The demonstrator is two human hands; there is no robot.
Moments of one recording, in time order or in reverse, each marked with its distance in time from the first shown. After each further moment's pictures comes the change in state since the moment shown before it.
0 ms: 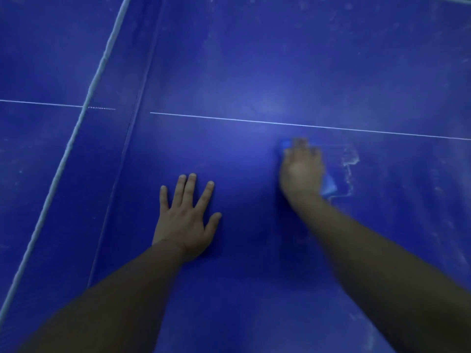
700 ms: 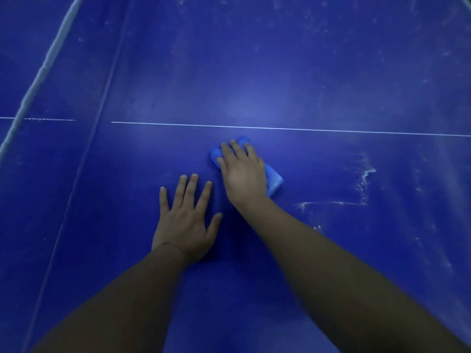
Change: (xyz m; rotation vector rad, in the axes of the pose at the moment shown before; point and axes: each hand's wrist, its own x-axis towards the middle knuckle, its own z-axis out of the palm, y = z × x) left_hand 0.036 0.071 0.000 0.029 0.022 0.015; right_hand -0.005 -0.054 -0.008 0.158 -0.072 -0.266
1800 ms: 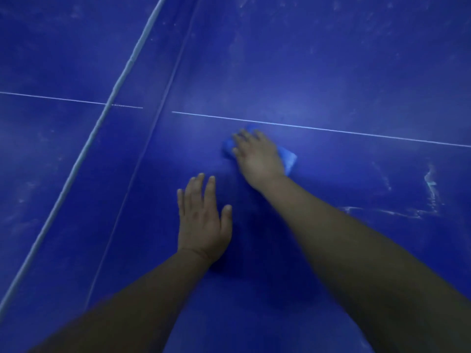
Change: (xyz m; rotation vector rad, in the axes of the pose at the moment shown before) left_hand -0.044 -0.025 0.003 -0.335 0.345 -0.234; right_hand 0.033 -0.045 0.009 -0.080 0.065 -0.439
